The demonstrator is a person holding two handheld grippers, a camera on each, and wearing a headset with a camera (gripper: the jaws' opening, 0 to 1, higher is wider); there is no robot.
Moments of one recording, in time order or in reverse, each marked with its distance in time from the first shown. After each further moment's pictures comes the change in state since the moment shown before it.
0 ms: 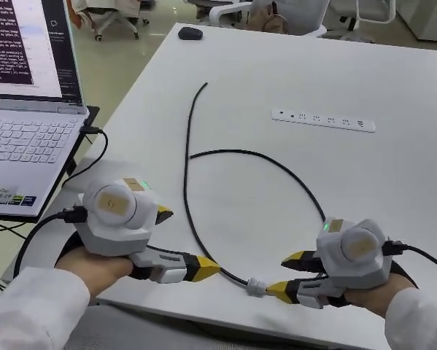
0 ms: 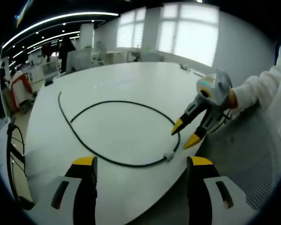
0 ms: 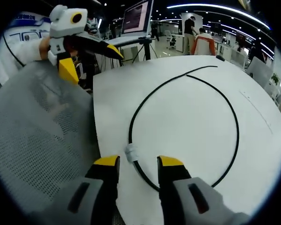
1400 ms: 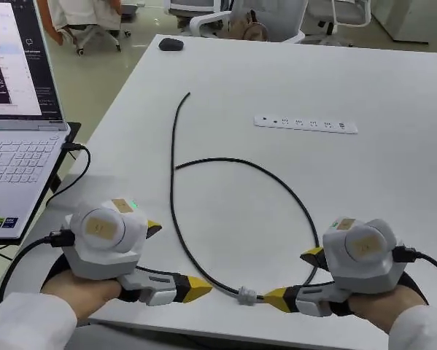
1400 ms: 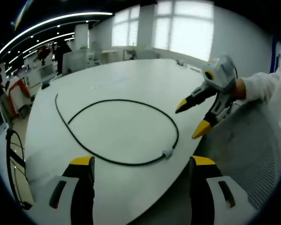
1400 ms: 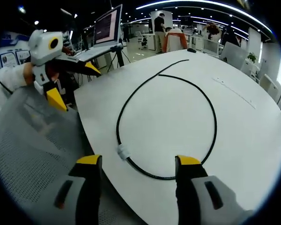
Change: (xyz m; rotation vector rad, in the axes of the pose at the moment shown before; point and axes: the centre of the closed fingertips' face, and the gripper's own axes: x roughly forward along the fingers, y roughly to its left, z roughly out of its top) left arm 0.004 -0.005 -0.005 0.046 0.023 -0.011; right arm -0.040 -0.013 0.003 0.219 -0.030 -0.178
